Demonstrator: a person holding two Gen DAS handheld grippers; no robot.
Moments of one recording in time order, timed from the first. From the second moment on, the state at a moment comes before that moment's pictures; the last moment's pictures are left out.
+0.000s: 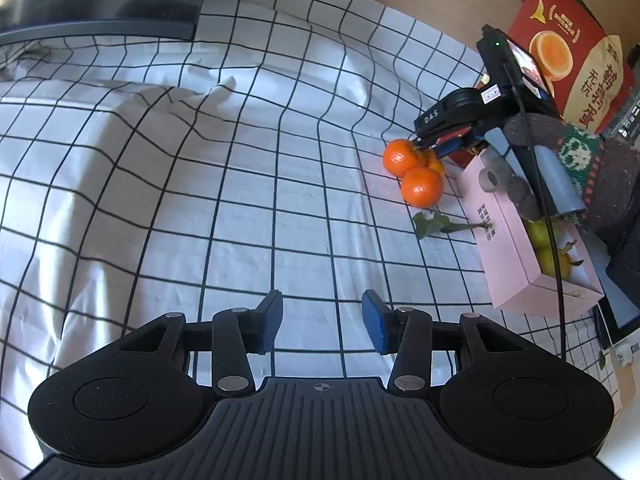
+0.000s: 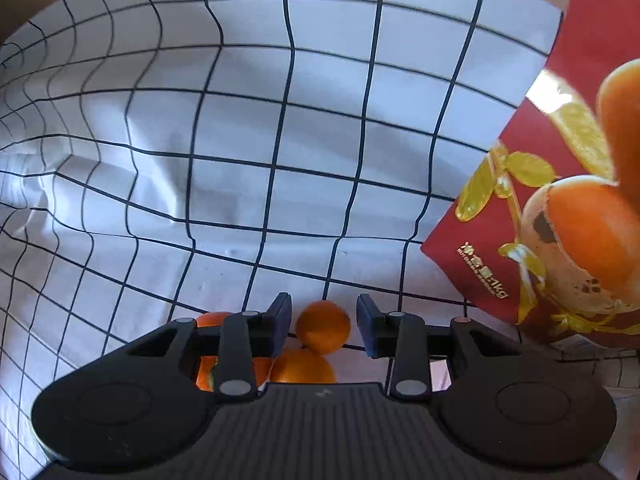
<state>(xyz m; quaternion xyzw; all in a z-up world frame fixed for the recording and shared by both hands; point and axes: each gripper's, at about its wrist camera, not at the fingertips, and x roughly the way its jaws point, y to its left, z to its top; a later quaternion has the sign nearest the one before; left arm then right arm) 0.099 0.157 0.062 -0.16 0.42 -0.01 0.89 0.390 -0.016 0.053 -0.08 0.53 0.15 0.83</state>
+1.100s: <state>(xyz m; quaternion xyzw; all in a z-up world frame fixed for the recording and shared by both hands) 0.279 0.044 0.042 -0.05 0.46 -0.06 0.88 0.070 -0.138 0.055 -0.05 0.39 0.19 0.90</state>
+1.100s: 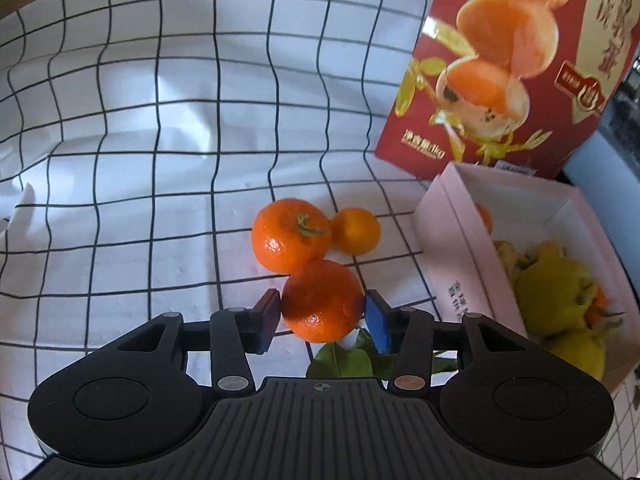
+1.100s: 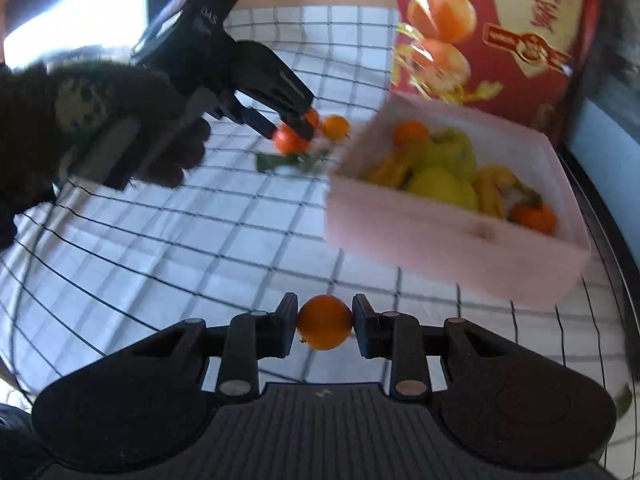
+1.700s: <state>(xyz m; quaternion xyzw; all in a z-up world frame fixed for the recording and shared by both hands) 0.162 0.065 0.069 -0.13 0.43 -0.14 0.88 0.066 -0.150 0.029 -0.04 0.38 0.19 0.91</state>
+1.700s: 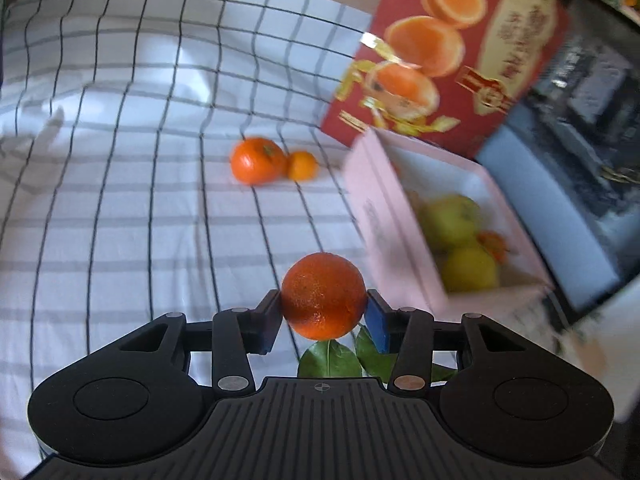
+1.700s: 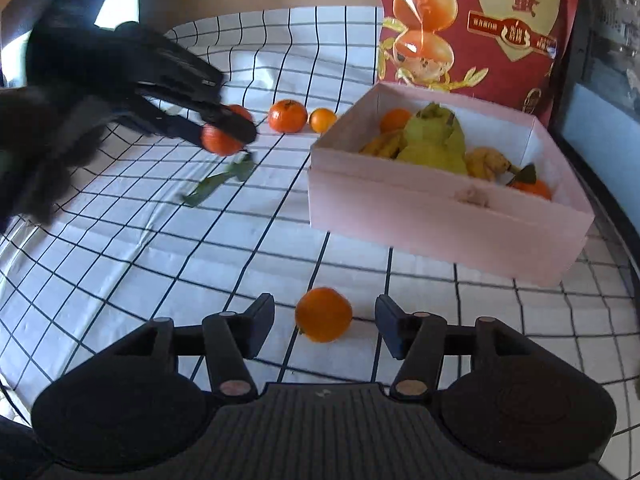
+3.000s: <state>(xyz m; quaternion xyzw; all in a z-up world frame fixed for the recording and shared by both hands) 0.044 0.155 0.065 -0.25 0.40 -0.03 0.88 0.253 -0.037 0.122 -0.12 0.38 0.31 0.86</state>
